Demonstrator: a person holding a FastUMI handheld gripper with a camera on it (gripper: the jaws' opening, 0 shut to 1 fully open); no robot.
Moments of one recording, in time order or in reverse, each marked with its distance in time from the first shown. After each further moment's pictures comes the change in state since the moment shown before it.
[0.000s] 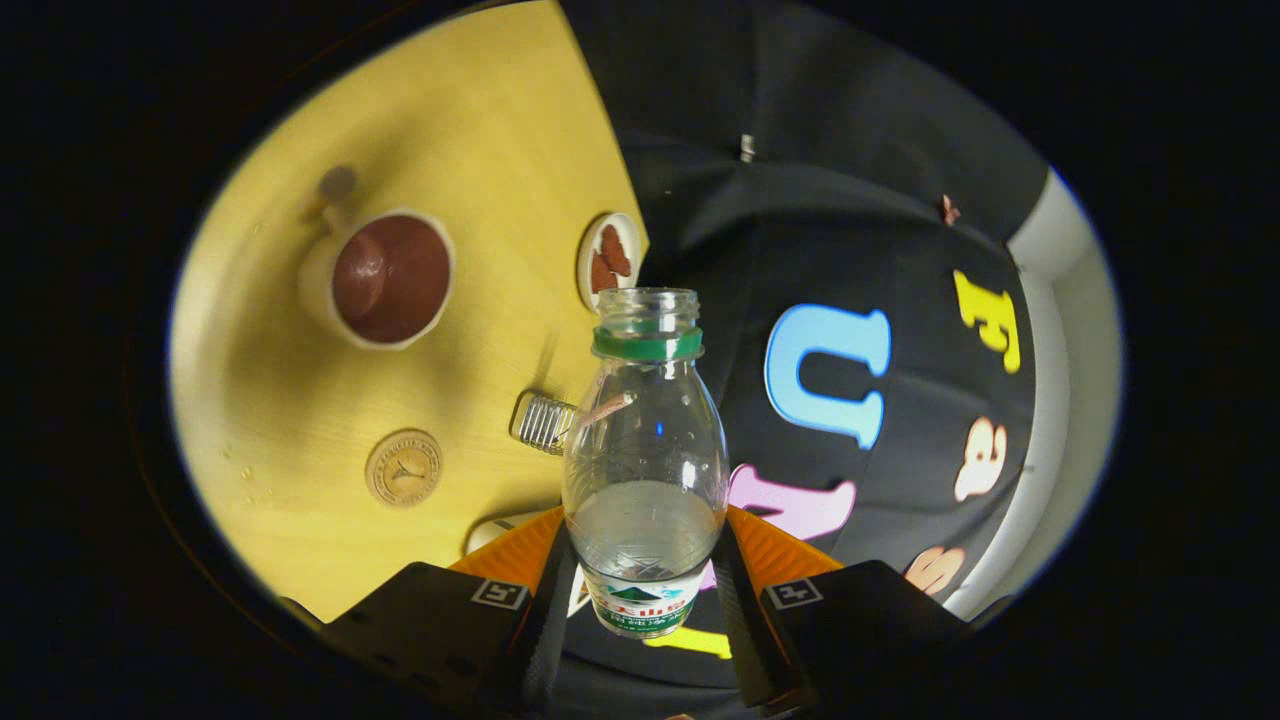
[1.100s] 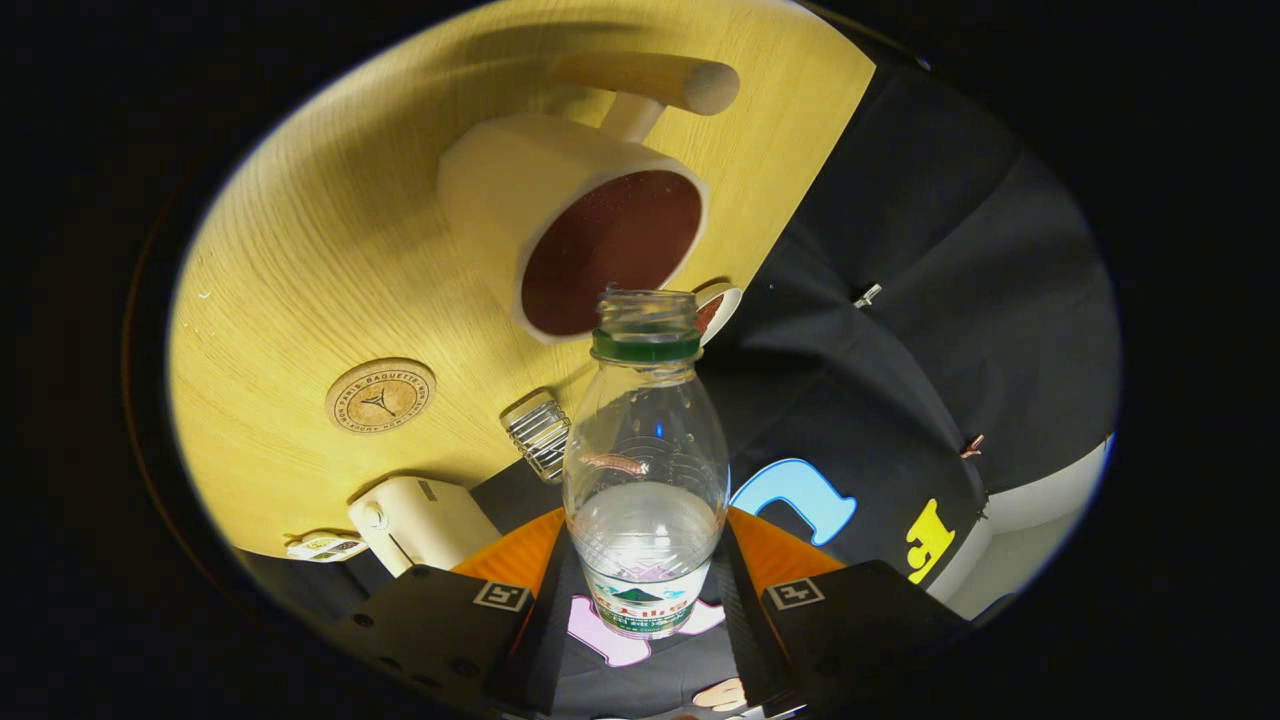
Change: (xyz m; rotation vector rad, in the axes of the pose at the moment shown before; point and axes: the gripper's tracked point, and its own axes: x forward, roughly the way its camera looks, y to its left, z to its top) arm 0.038 0.062 0.046 -0.815 -0.135 -0.034
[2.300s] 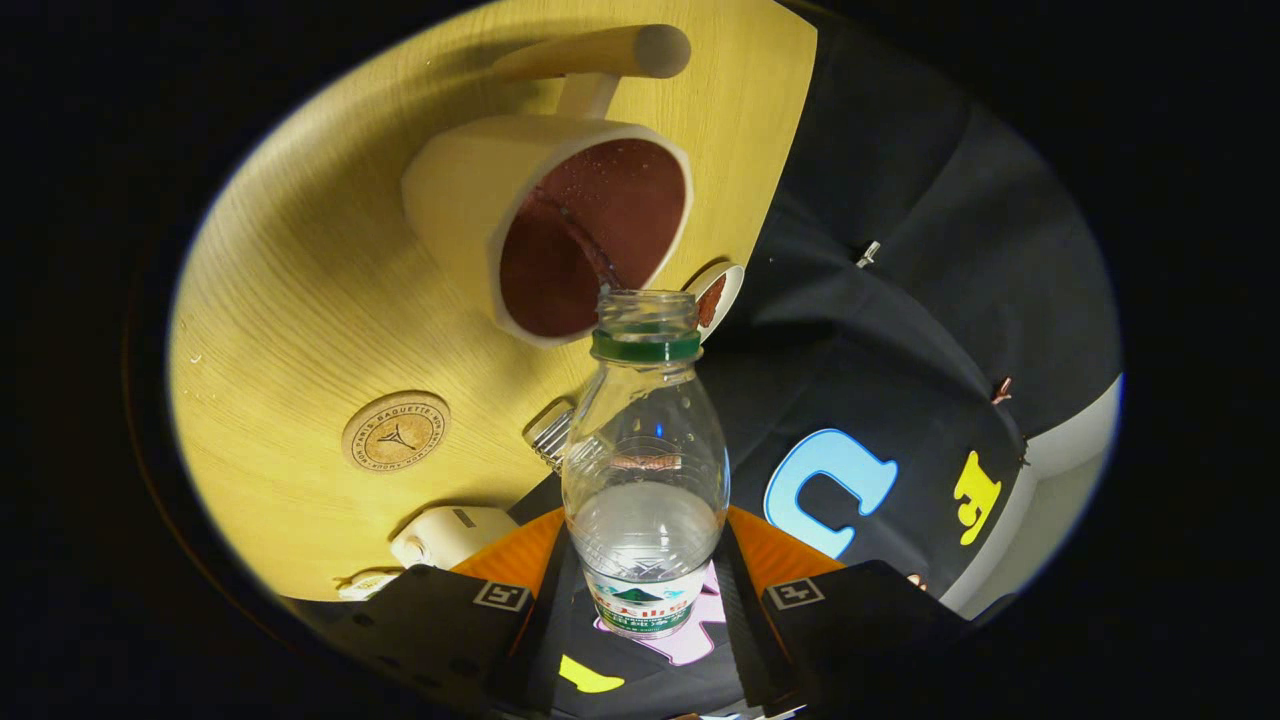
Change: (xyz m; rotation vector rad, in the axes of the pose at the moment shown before) arm 0.008 0.016 -0.002 0.165 0.018 0.041
